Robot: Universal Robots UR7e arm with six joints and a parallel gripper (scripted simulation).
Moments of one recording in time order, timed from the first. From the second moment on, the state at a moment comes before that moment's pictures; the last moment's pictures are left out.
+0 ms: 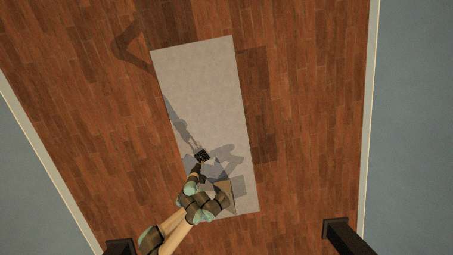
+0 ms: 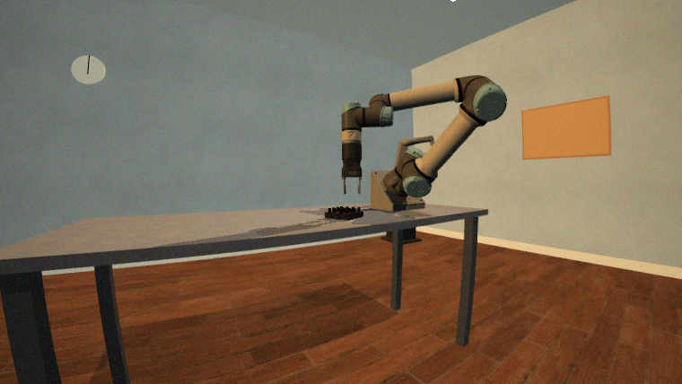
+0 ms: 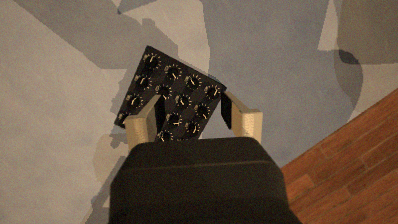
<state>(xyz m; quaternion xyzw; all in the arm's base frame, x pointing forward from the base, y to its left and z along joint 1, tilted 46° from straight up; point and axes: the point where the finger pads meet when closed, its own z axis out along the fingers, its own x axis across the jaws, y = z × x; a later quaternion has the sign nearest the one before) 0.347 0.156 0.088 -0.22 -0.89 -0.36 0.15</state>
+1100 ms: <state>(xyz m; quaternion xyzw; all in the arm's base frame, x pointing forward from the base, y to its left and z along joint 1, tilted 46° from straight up) 0.349 0.176 0.106 -0.44 -0.81 -0.31 0.24</state>
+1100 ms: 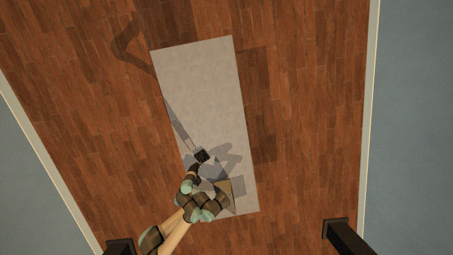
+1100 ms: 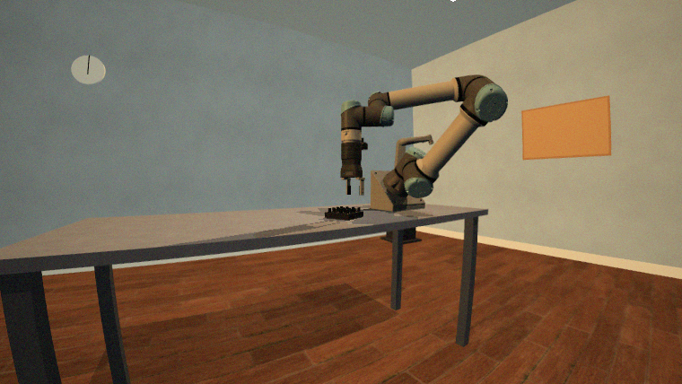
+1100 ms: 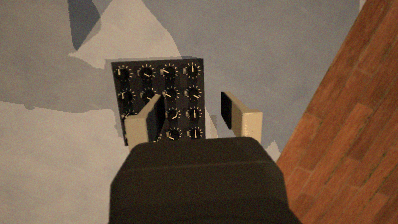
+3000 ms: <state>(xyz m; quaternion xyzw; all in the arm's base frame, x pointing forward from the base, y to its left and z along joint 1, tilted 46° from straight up) 0.349 0.178 0.107 -0.46 -0.80 -0.30 0.25</state>
